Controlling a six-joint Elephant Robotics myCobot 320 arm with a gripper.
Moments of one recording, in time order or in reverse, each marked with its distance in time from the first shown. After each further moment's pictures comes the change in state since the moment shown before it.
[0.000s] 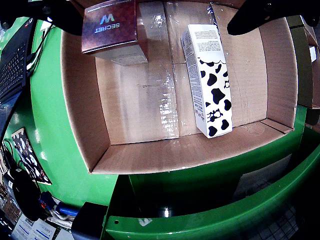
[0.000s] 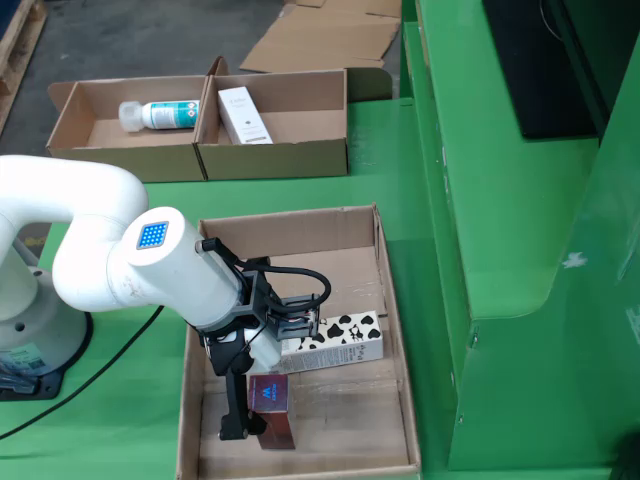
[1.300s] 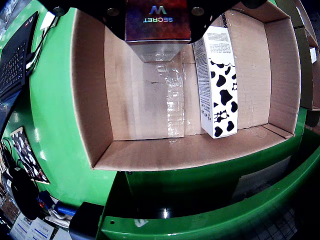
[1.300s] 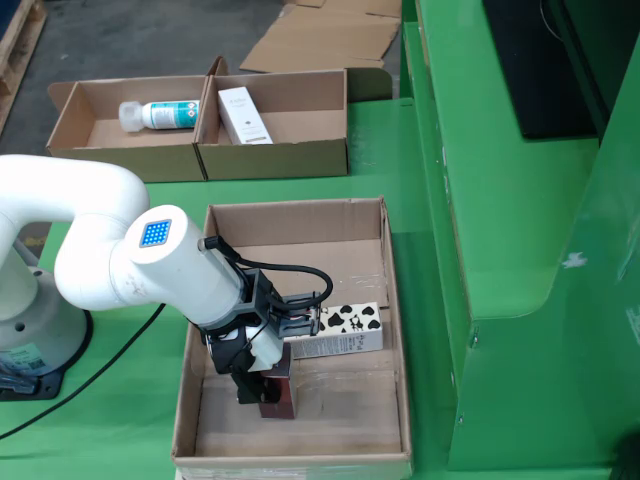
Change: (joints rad) arm 0.011 -0.001 0.002 -0.001 0.000 -0.002
